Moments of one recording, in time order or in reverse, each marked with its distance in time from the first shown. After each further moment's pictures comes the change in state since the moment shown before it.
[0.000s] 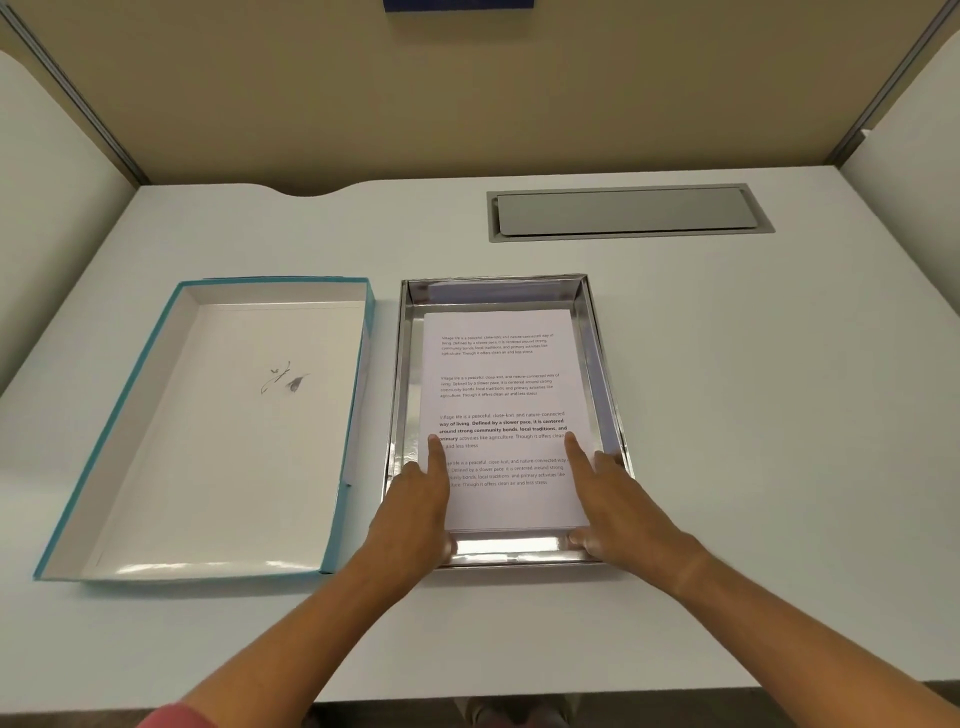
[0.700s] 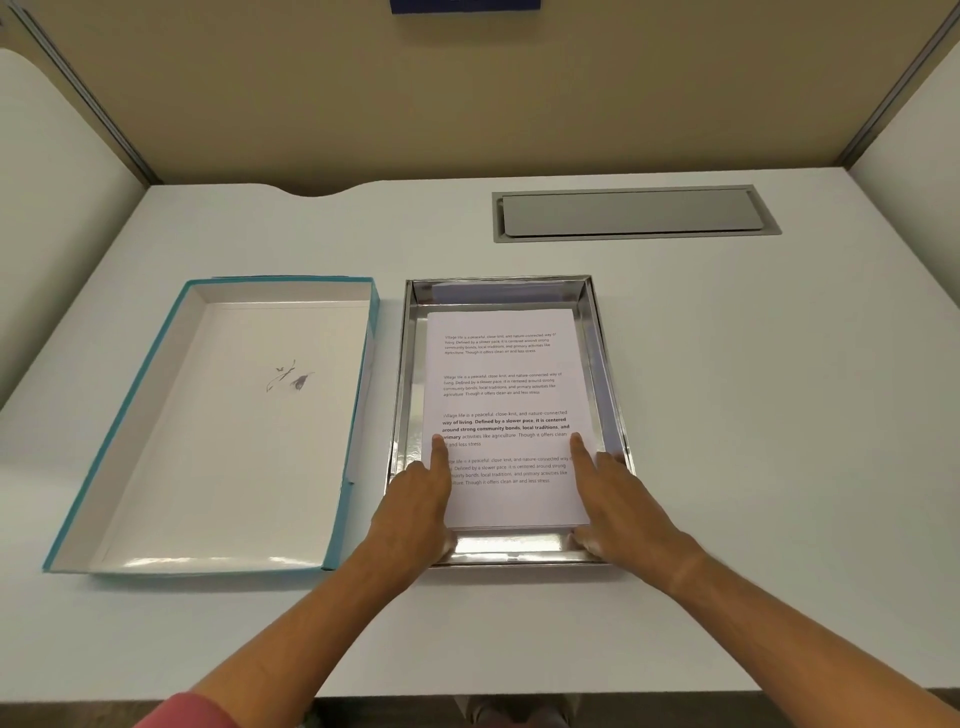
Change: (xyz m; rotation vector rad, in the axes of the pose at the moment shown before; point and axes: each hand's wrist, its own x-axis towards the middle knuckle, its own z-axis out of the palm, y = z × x) left_hand 0.003 -0.002 0.003 0.014 0.057 0.013; right_hand 0.003 -0.004 -0.003 -0.051 0.011 0.025
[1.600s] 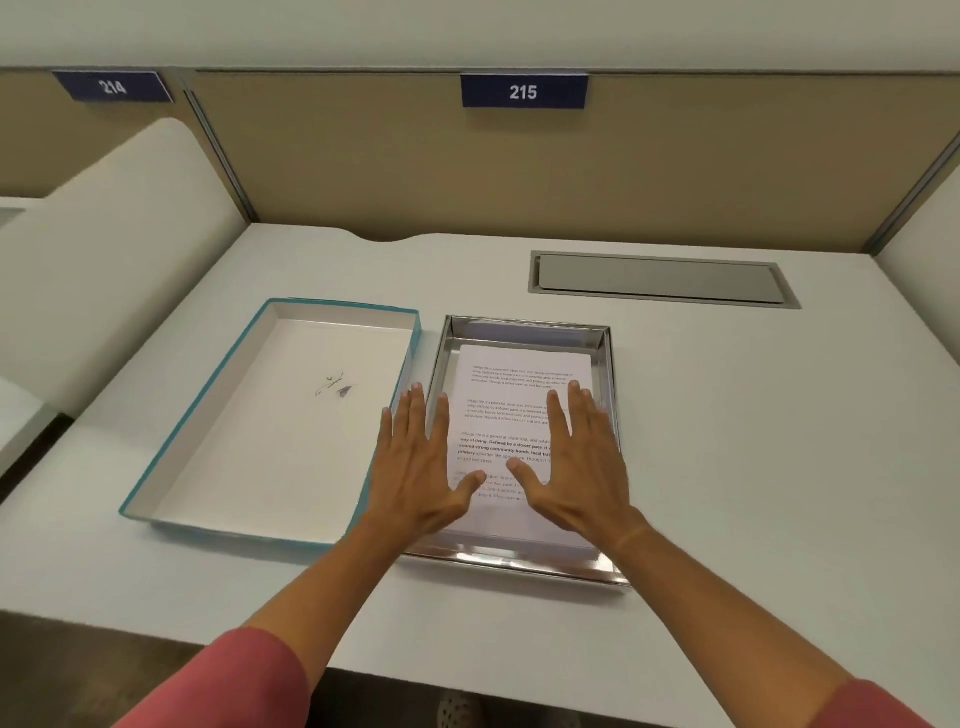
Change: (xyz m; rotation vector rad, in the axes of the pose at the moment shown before) left_hand -0.002 0.002 -0.034 0.114 0.430 -0.049; right_hand 0.029 -0.029 -0.026 0.041 0.445 -0.129
